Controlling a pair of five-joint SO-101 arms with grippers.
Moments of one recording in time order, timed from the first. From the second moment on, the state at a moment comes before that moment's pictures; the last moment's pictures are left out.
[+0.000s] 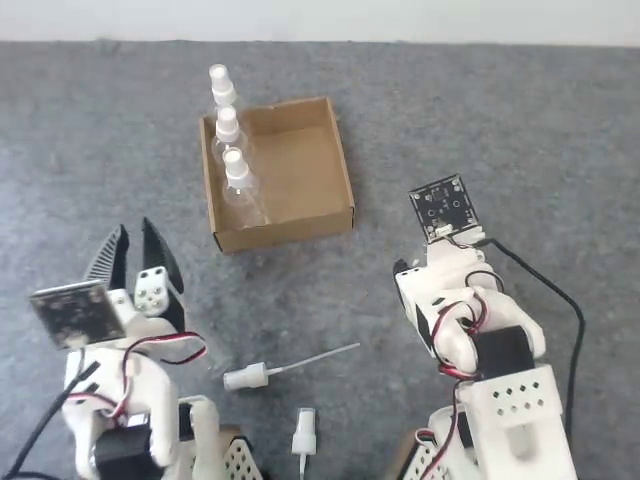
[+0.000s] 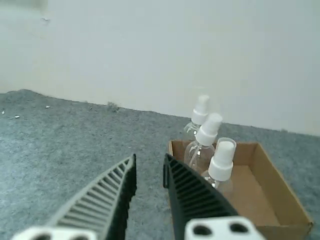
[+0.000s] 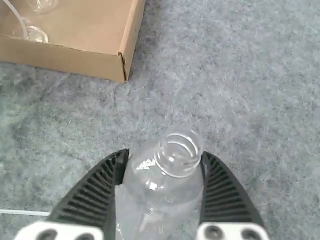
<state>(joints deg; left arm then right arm) -15.9 -103.4 68.6 61.5 7.0 -16.6 -64.2 58.2 61.5 7.4</state>
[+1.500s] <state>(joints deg) 5.9 -44.4 55.2 87.6 -47.4 -13.1 -64.2 63.8 53.5 5.8</state>
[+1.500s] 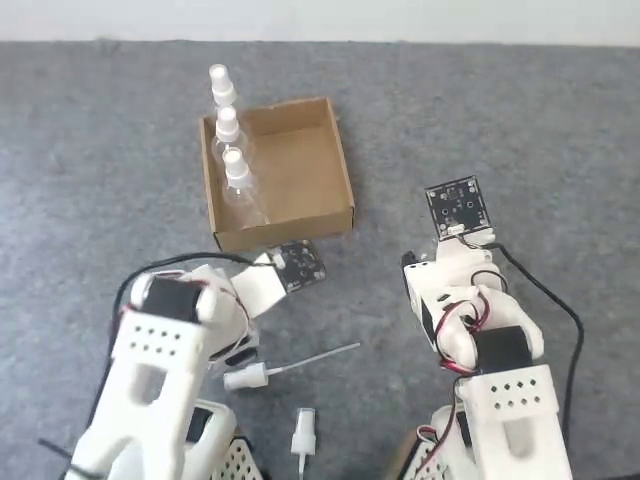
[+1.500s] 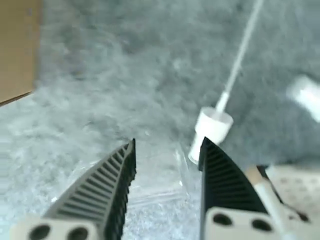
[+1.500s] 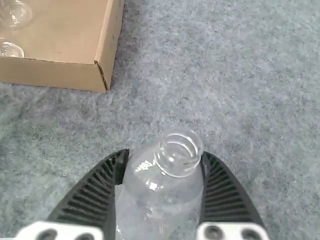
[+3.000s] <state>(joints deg) 12.7 -18.4 60.2 75.6 -51.6 -13.1 -64.2 63.8 53.5 5.8</state>
